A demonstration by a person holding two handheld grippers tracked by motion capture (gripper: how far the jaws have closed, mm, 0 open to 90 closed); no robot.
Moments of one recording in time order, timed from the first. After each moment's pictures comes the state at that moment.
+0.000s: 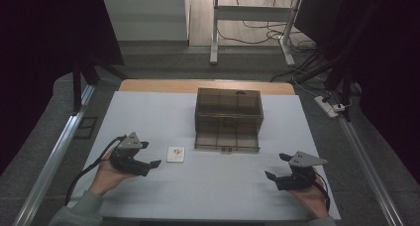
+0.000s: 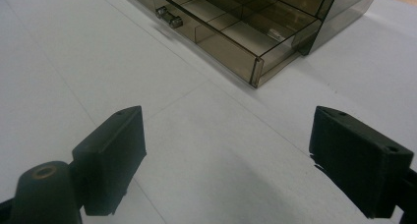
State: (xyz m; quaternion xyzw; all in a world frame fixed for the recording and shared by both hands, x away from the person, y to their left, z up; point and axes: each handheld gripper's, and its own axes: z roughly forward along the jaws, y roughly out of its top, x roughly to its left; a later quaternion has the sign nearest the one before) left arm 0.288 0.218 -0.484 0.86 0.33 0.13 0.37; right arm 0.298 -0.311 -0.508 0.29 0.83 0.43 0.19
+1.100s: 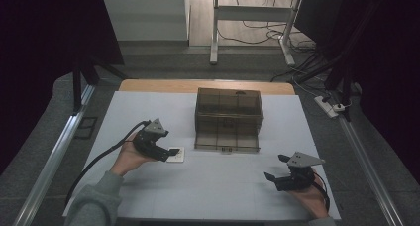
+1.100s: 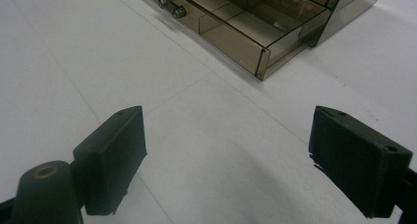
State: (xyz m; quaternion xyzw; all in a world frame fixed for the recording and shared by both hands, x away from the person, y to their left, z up) left arm 0.342 0.171 -0.474 0.88 0.29 0.11 0.36; right arm 0.299 -0.309 -0.511 0.29 0.84 0.42 0.18
